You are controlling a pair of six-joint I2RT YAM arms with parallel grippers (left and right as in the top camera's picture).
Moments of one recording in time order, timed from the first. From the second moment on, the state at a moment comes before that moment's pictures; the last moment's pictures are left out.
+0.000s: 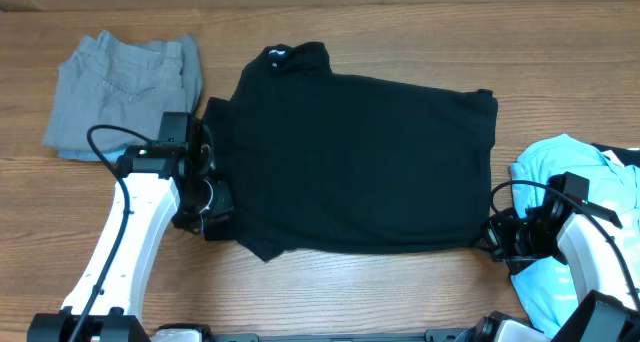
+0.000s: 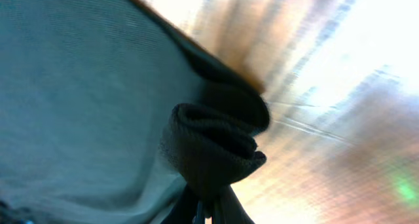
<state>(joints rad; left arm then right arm) -0.05 1.43 1.02 -1.11 0.16 -0.37 -0.42 1.36 0.66 -0.94 -0.41 0.65</state>
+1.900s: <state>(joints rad) -0.18 1.43 0.63 -0.78 0.36 -0.51 -0.42 1.36 0.66 -0.90 -0.46 0.54</state>
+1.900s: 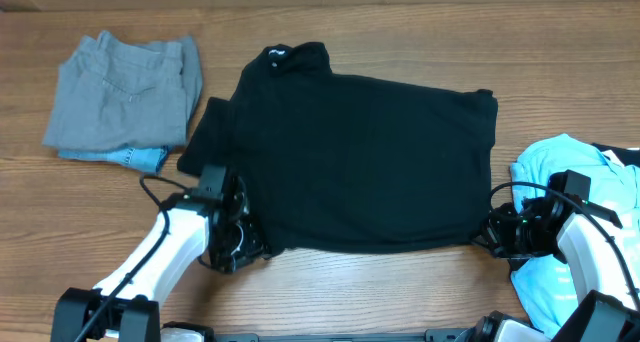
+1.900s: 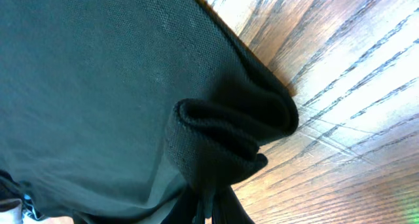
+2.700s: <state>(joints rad) -0.18 1.42 0.56 -0.65 0.39 -0.54 -0.42 1.36 0.66 -0.90 -0.46 0.52</state>
